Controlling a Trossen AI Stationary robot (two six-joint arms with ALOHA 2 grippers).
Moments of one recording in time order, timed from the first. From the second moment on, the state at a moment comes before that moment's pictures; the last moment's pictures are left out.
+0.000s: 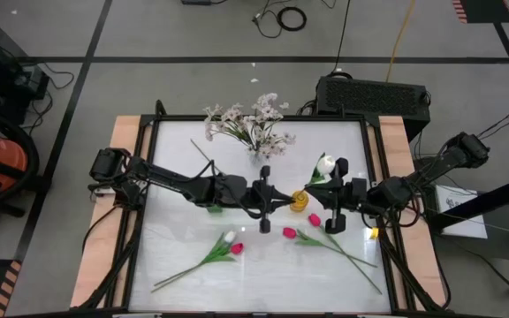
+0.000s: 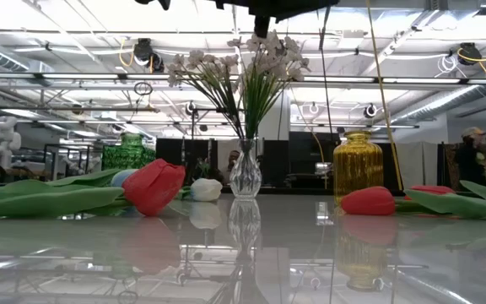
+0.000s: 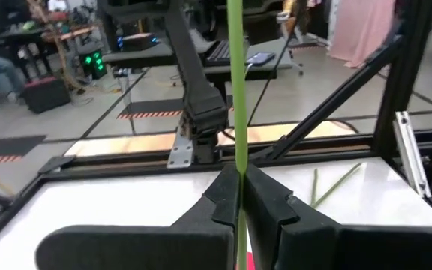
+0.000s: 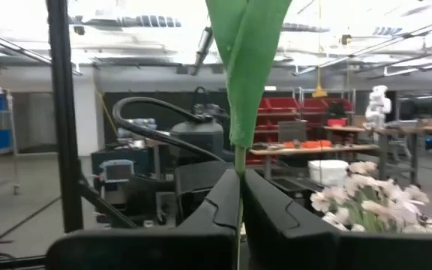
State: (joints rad) left arm -0.16 1.77 1.20 0.45 -0.14 0.08; right arm 0.49 1.02 0.60 0.78 0.63 -0.13
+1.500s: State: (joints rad) left arm -0.38 1.26 1.18 -0.36 -0.26 -0.04; right arm 0.47 0.88 0.60 0.28 0.82 0.09
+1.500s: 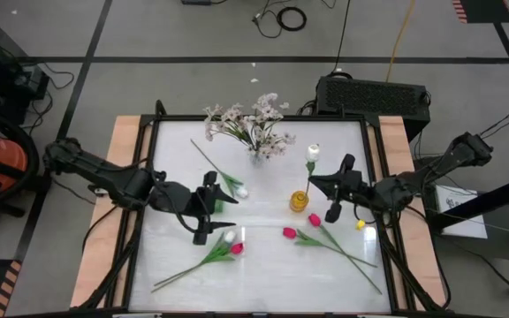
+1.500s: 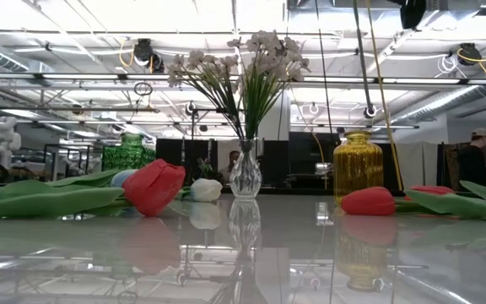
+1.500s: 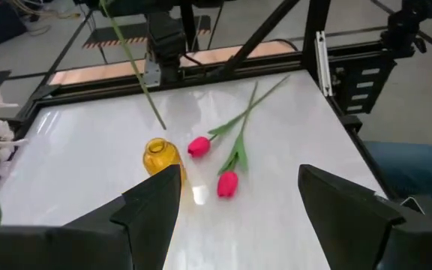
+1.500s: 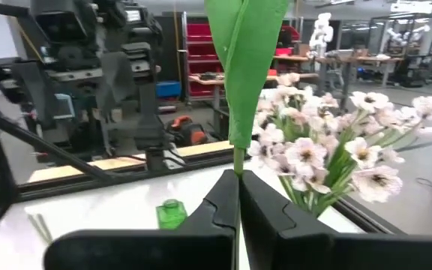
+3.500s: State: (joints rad) left arm -0.34 1.05 0.98 -0.90 -0.66 -0.18; right arm 0.44 0.92 0.60 0.21 0.81 0.20
